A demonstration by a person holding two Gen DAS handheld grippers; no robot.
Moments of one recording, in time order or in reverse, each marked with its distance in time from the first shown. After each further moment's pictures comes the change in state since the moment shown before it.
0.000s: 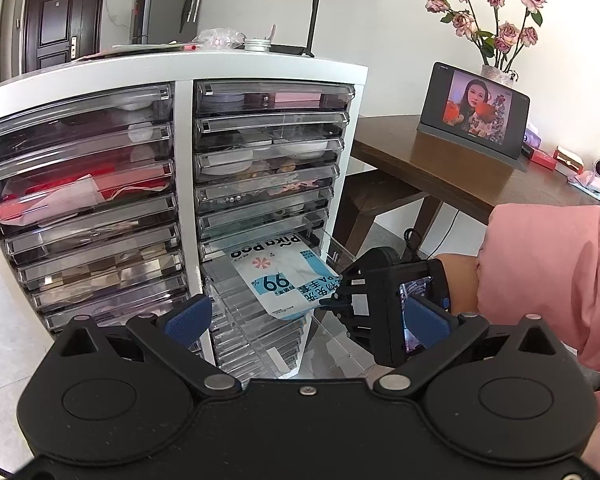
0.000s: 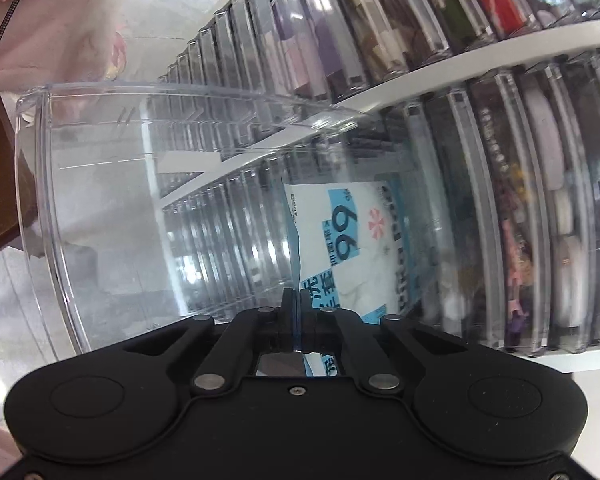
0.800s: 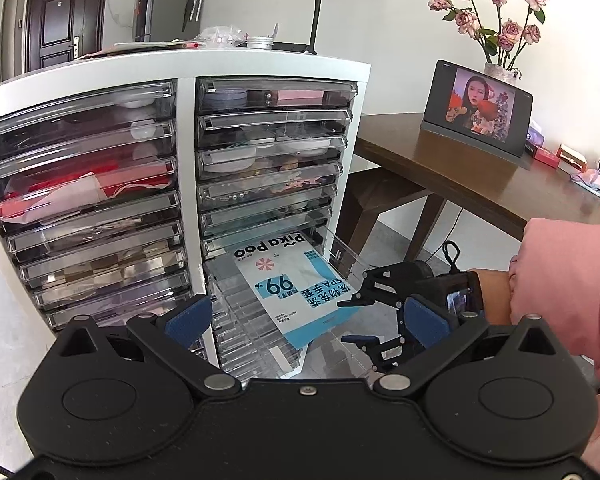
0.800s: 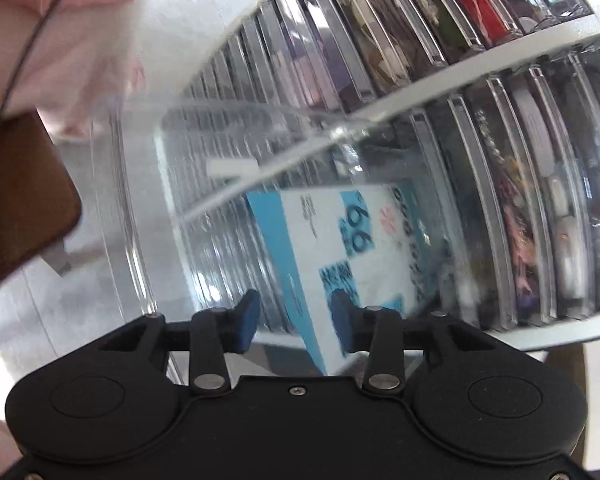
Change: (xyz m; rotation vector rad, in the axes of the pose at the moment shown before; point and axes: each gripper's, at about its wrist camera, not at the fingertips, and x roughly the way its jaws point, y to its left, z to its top) left arm 0.004 0.001 -0.001 0.001 0.006 0.015; right arm -0.022 0.010 -0.013 0.087 -0.073 0.075
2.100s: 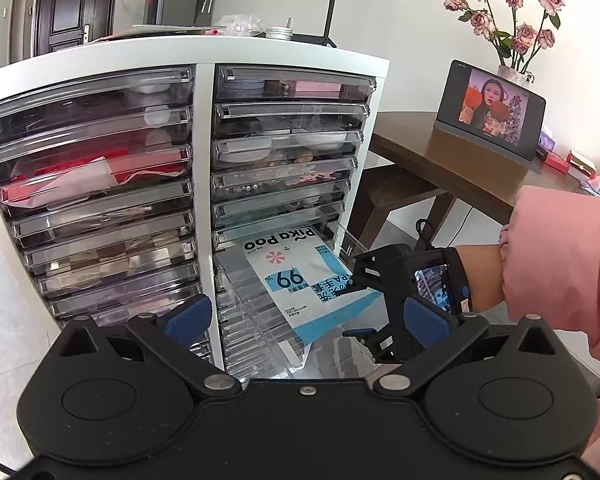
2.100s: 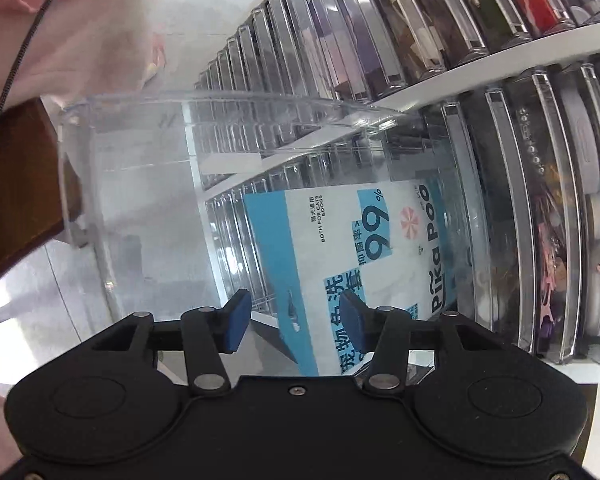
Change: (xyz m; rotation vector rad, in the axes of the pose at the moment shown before) left arm 0.006 0.013 -0.001 -0.034 0.014 0.010; right arm 0.033 -0.019 0.017 -0.108 0.129 0.084
